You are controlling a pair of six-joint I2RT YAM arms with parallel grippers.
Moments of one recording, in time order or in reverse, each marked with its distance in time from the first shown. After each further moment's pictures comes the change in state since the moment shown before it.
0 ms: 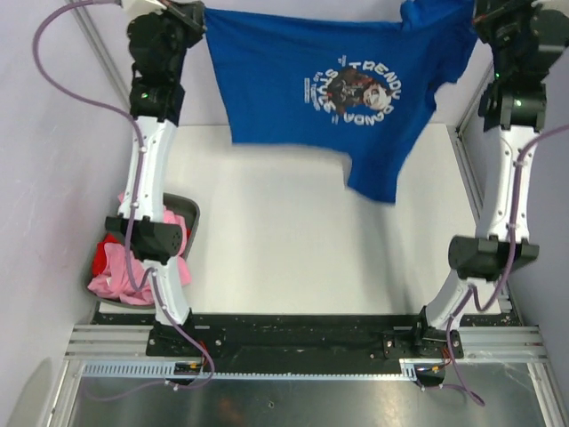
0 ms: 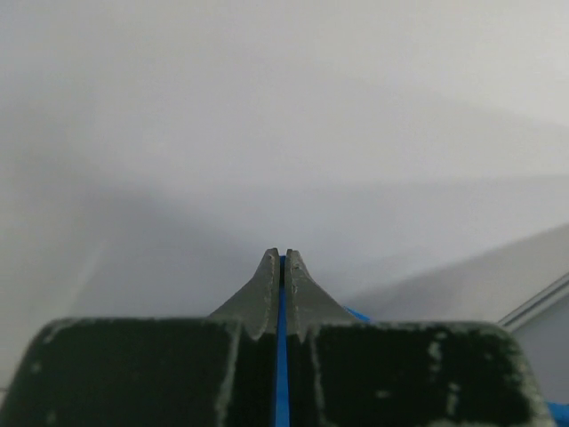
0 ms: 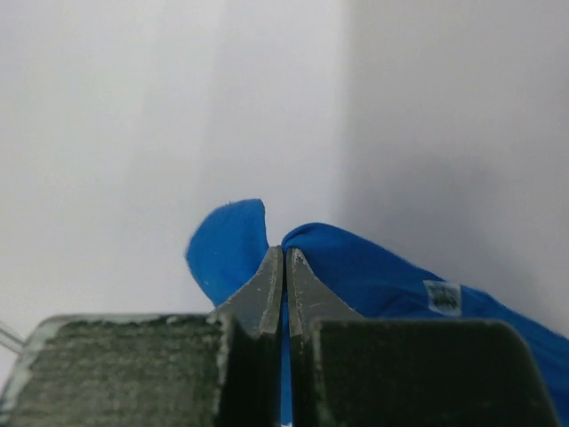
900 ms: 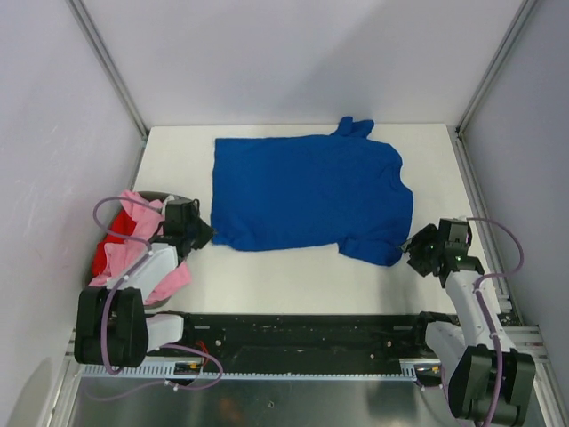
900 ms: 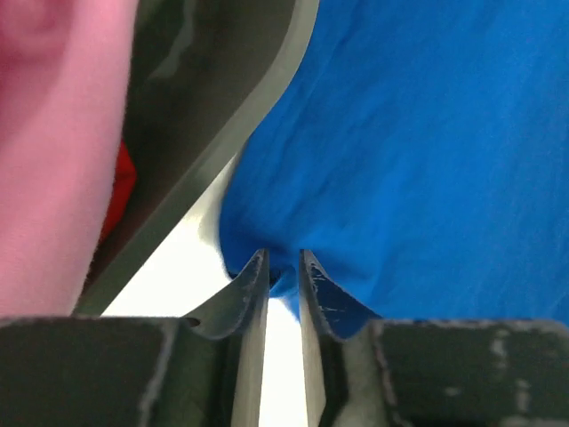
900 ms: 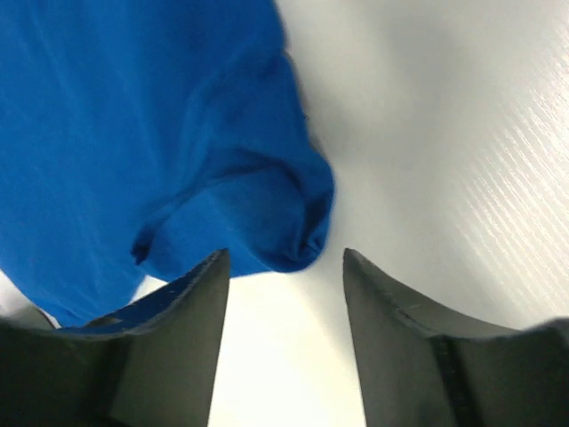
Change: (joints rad) left arm 0.104 -0.805 -1.968 0.086 0.068 -0.182; right arm -0.019 -0.959 -1.973 -0.209 -0.081 0.023
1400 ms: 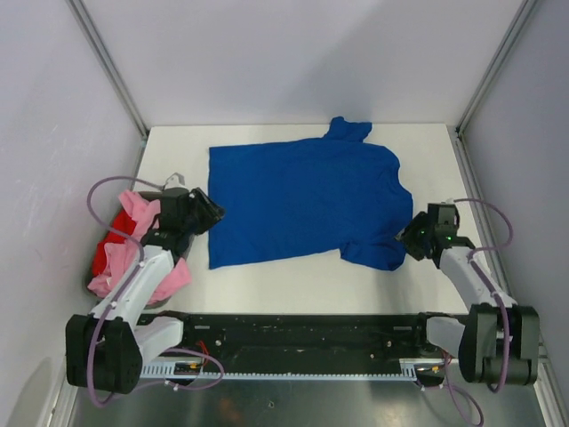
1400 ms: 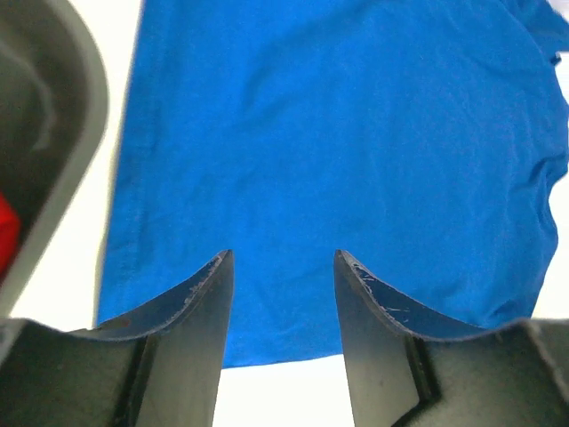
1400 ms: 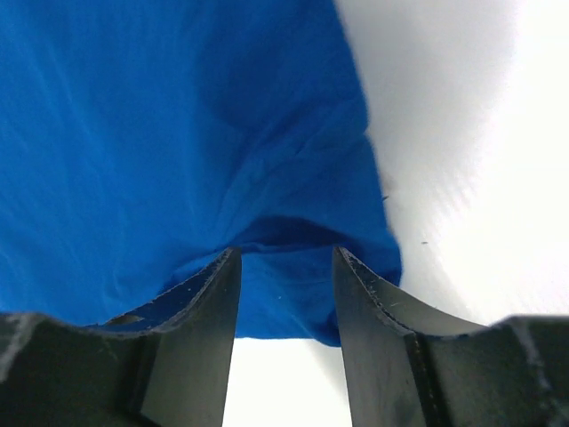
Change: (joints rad) left arm -0.055 -0.147 0.095 -0.058 0.043 0.120; right arm 0.061 0.185 0.092 0.113 0.058 -0.060
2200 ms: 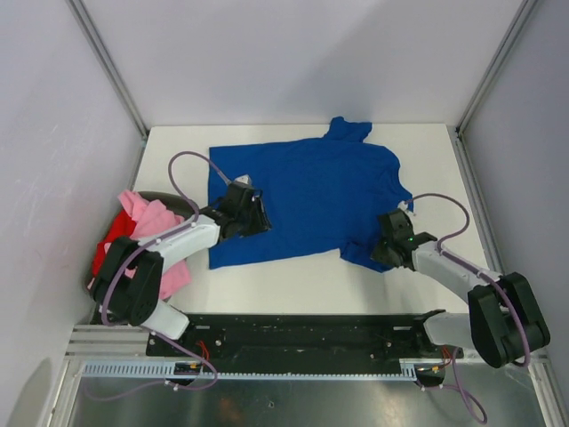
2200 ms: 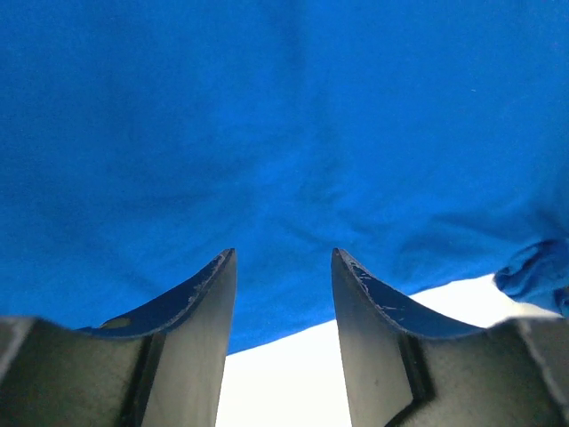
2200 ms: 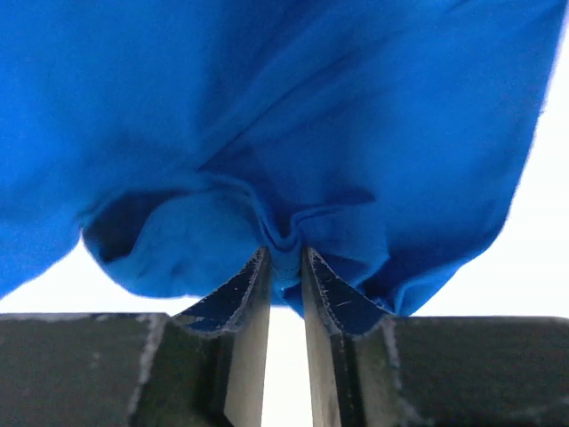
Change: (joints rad) left arm -0.397 0.426 0.209 -0.024 -0.052 0.036; right arm 0.420 0.161 0.011 -0.023 0.258 0.009
